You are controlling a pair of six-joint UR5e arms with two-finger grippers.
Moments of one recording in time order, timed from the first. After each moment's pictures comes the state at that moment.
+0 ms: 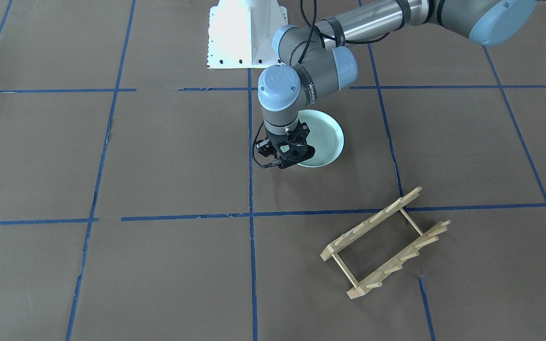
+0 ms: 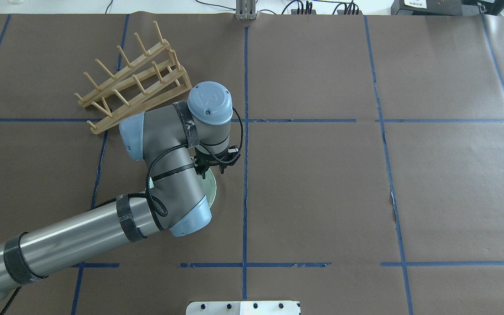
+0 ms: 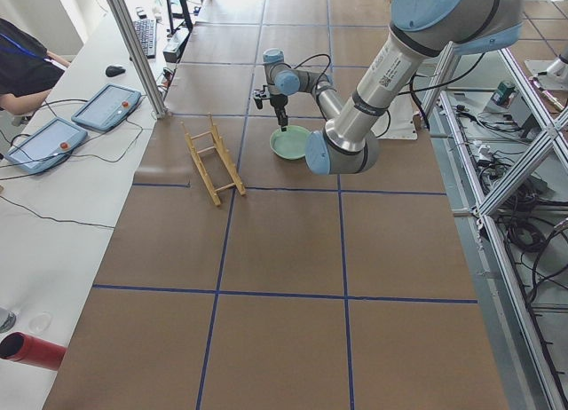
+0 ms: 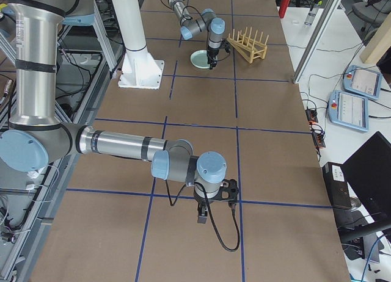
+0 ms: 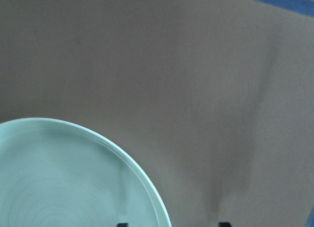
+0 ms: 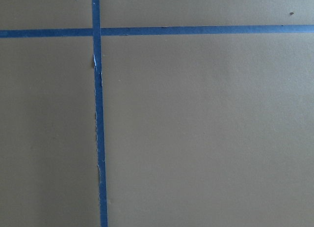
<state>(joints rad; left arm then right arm) -0.53 -2.41 -1.41 -1.49 -1.98 -1.46 1.62 -1.68 1.60 -1.60 2.30 -0.07</state>
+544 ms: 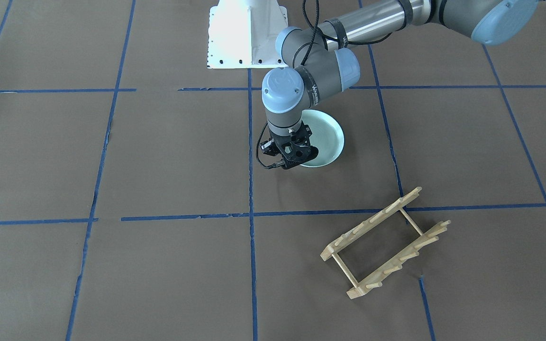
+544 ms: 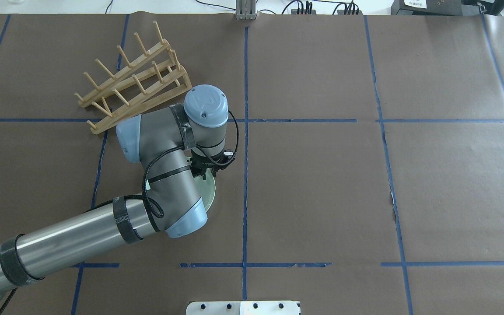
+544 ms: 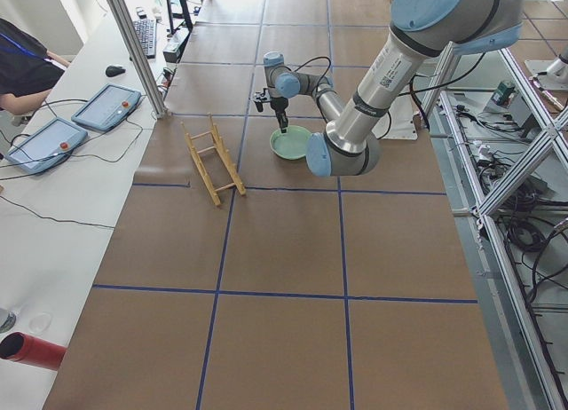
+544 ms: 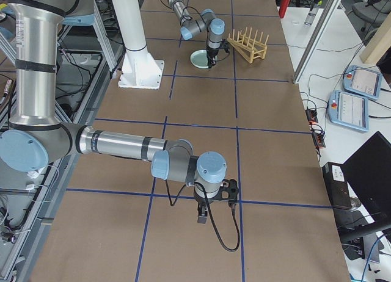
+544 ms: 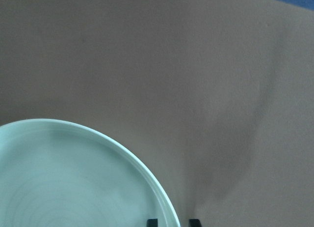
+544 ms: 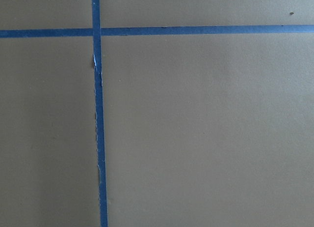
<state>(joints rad) -0.53 -2.39 -1.41 -1.49 -1.98 -1.46 1.62 -1.68 1.60 -1.60 2.30 -0.07</state>
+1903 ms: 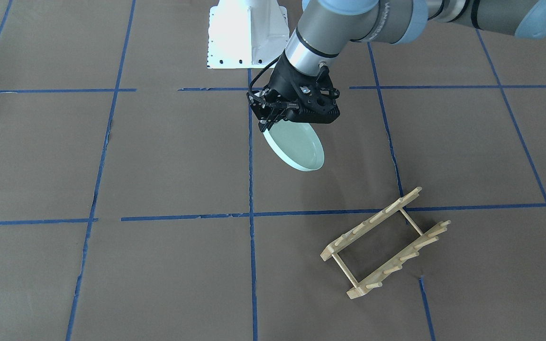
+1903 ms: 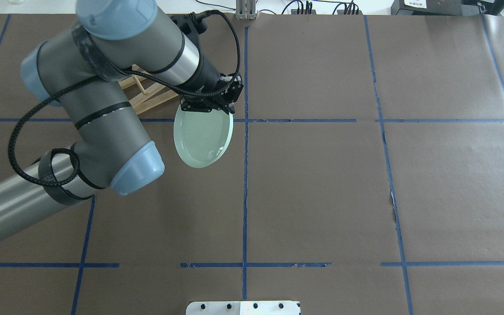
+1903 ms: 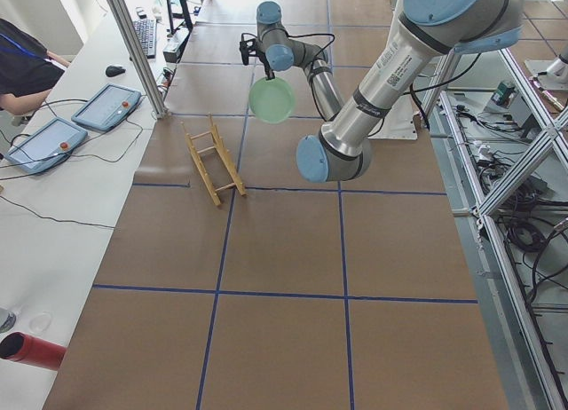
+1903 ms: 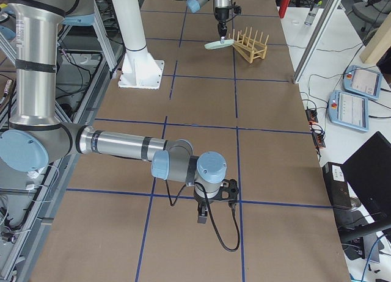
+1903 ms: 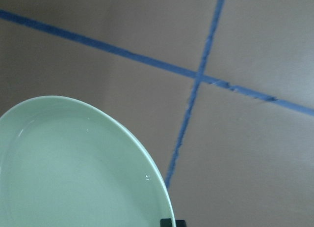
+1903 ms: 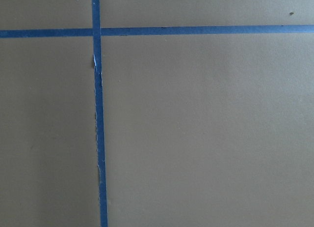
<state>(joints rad) -0.76 -2.36 -1.74 -1.81 -2.13 -1.45 1.62 -1.68 1.60 -1.60 2.30 -0.07</state>
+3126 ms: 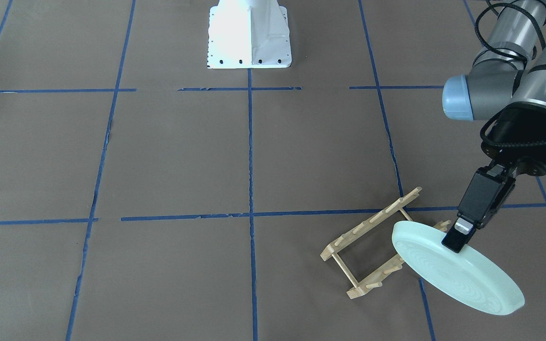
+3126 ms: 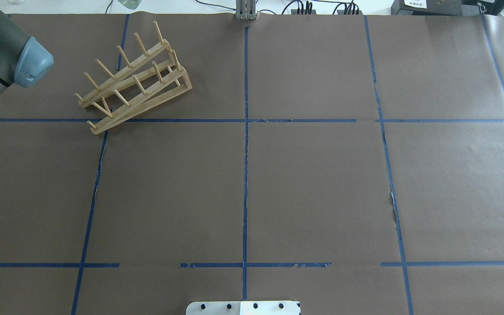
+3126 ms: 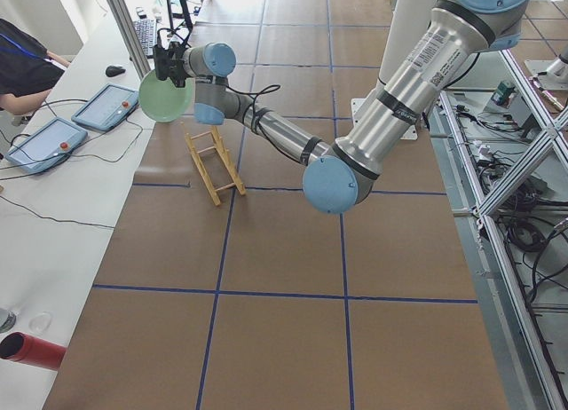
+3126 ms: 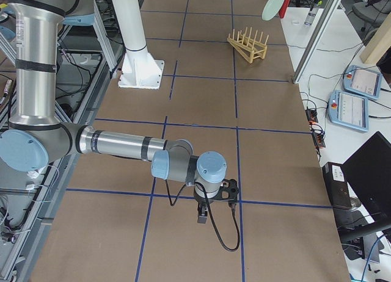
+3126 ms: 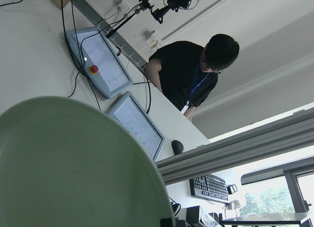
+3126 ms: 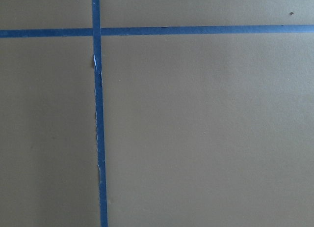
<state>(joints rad) -1.12 -2.20 -1.40 -2.82 -1.88 -1.75 1.62 -1.68 1.60 -1.60 2.30 -0.07</state>
